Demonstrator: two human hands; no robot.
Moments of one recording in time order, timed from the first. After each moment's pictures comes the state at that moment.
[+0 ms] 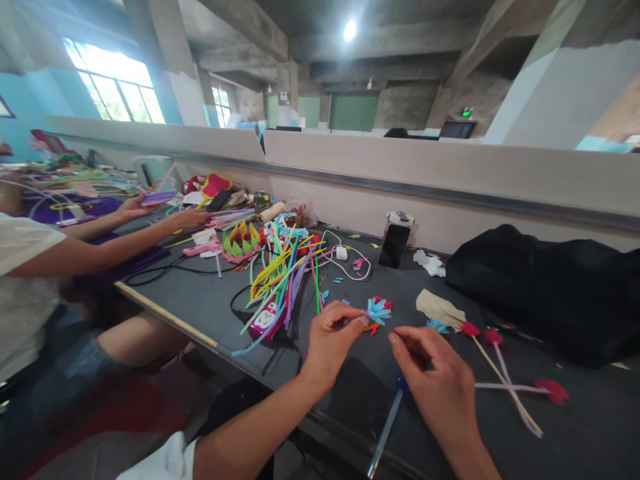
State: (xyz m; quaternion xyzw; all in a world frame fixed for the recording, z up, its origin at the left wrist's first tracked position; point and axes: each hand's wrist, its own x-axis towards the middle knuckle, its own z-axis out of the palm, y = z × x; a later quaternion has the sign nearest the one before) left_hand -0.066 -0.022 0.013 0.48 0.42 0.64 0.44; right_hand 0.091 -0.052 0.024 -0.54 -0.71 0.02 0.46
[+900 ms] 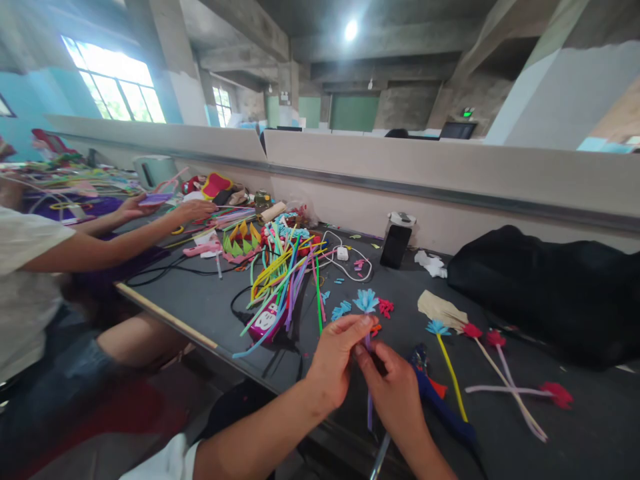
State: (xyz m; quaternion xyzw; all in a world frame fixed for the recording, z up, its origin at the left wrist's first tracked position) left_hand -0.058 -0.032 0.020 0.25 0.35 0.58 0.70; right_hand 0.046 -0.052 -0.013 -0.53 -0.69 0.23 0.44
